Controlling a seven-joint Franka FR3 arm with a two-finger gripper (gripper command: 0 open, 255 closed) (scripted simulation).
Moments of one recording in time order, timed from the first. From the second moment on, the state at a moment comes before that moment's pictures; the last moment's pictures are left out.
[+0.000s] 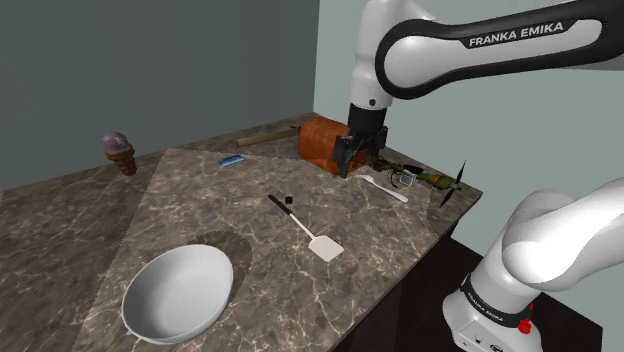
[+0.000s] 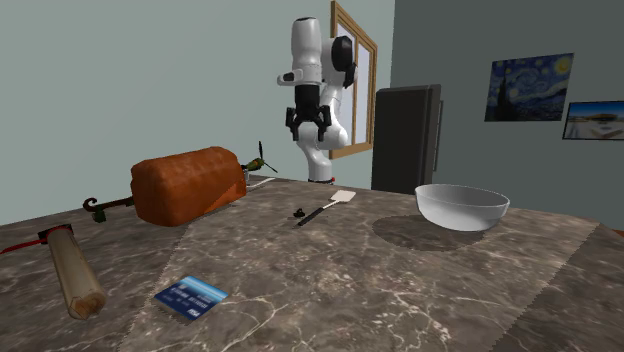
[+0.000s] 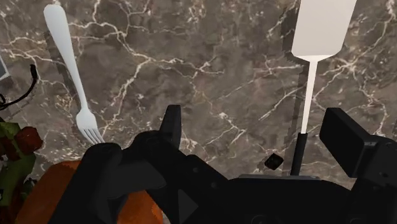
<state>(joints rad) 0.03 -0.58 0.25 -2.44 0.16 1.87 0.28</state>
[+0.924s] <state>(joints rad) 0.03 -0.14 0.47 -2.38 0.04 2.30 0.52</state>
